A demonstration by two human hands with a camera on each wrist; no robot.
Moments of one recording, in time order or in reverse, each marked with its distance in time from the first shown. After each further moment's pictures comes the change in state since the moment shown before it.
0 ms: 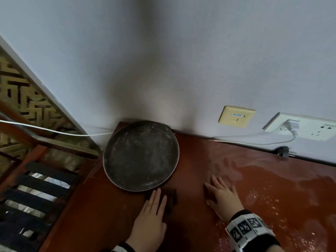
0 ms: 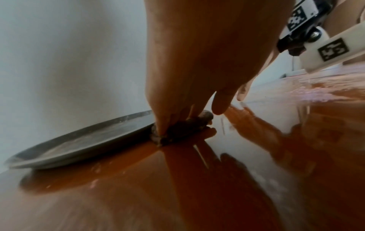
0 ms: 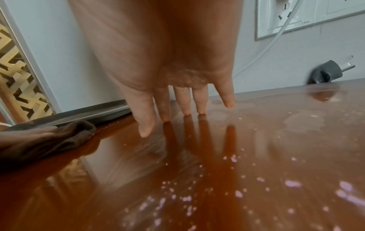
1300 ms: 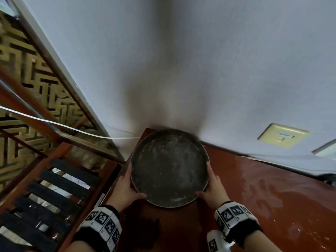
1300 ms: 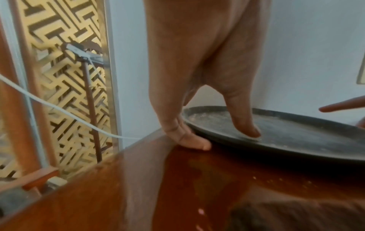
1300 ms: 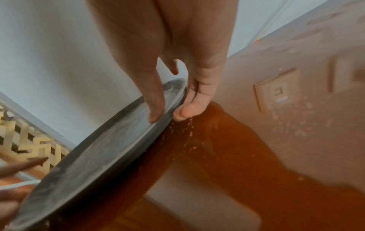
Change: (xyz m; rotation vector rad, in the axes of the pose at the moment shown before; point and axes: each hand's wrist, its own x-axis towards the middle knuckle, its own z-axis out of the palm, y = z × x) left_hand 0.040 -0.174 -0.064 -0.815 0.106 -0.510; right_hand 0.079 -0.107 -0.024 0.653 0.051 -0.010
